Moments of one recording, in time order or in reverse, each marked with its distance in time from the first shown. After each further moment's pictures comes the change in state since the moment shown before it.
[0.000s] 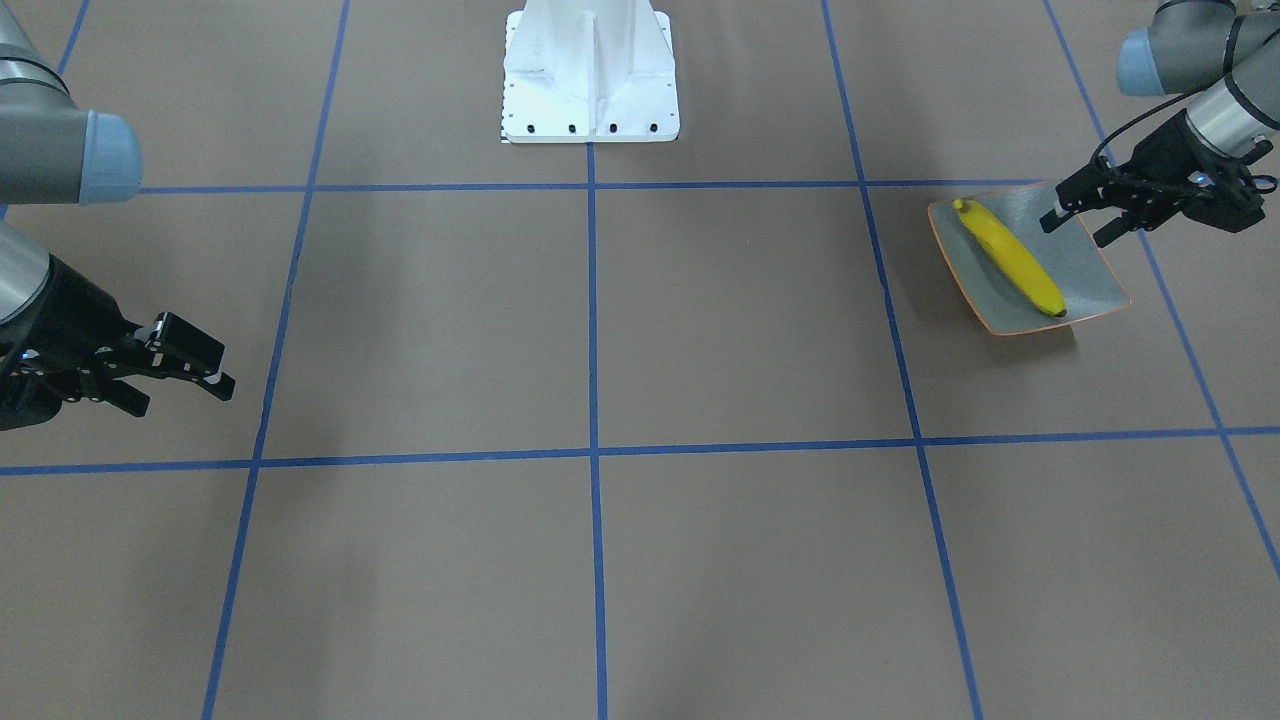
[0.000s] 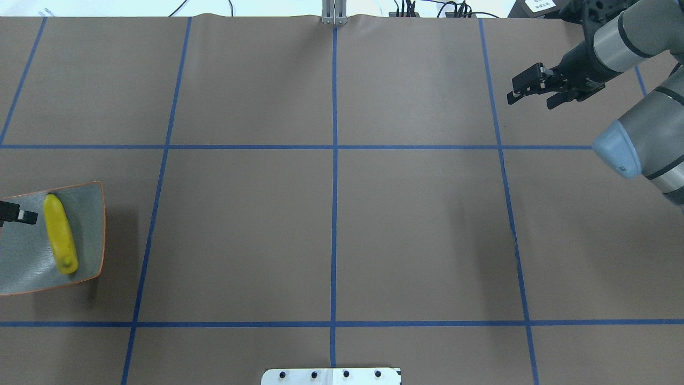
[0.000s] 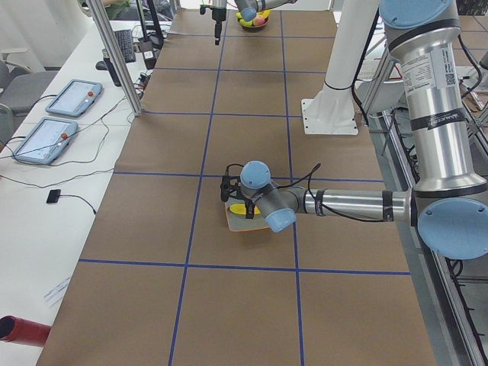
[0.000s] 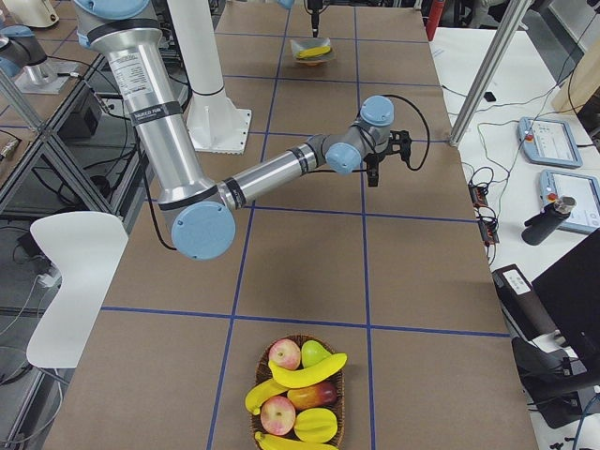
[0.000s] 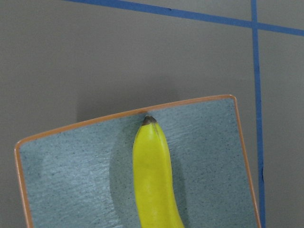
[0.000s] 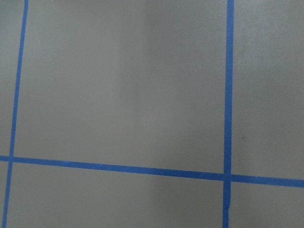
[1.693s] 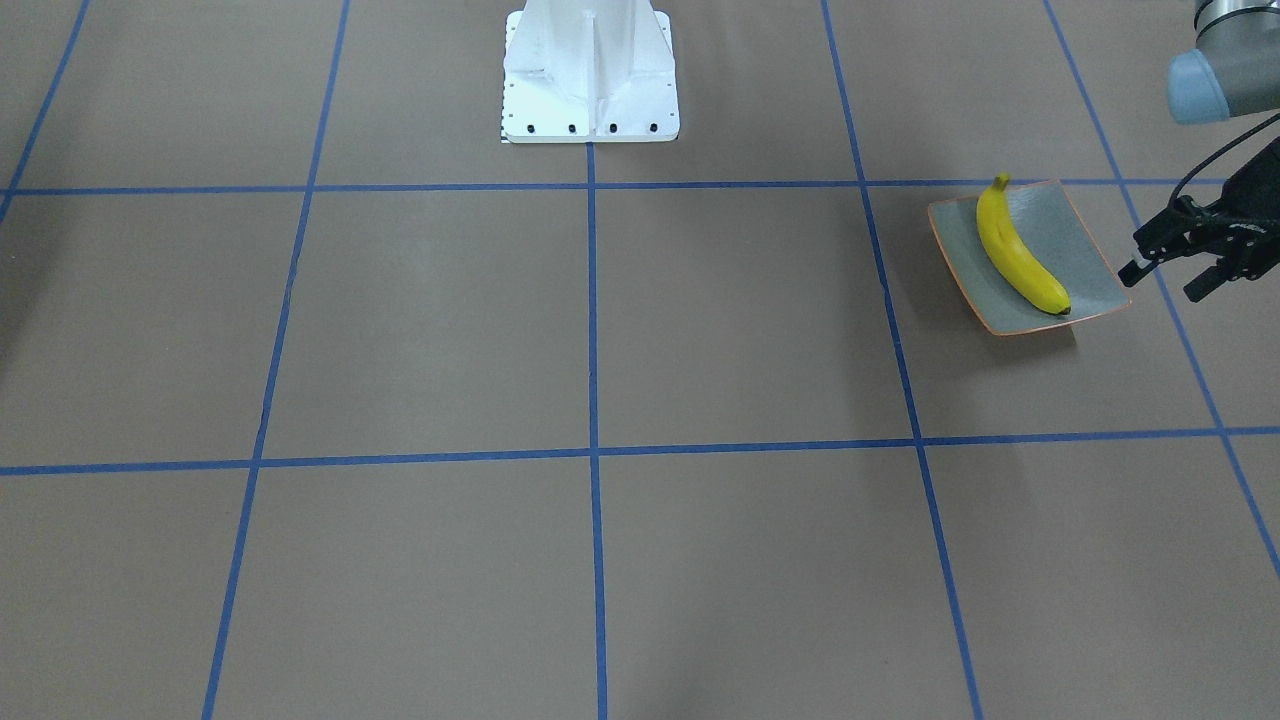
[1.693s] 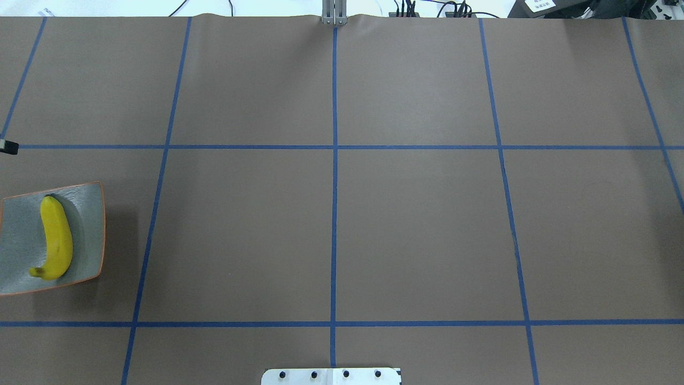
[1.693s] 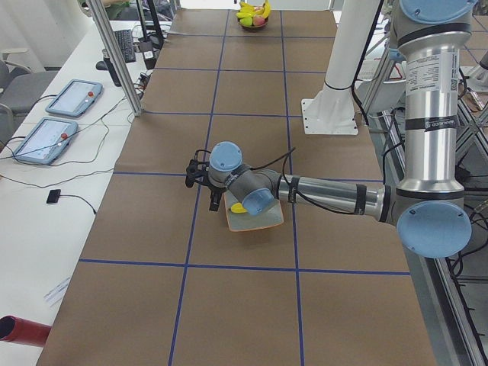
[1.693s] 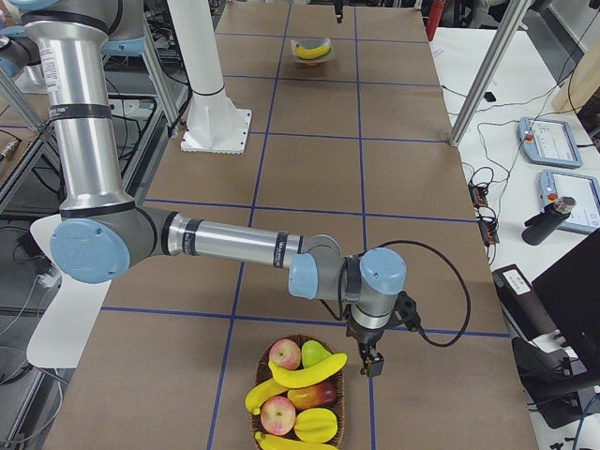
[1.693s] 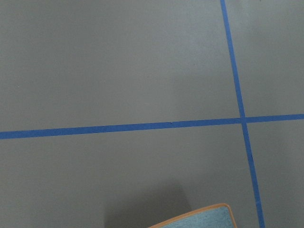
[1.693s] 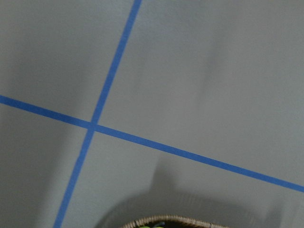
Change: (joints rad) left arm -0.189 -0.170 0.008 0.292 0.003 0.248; right arm 0.513 -0.265 -0.291 -0.276 -0.200 -1.195
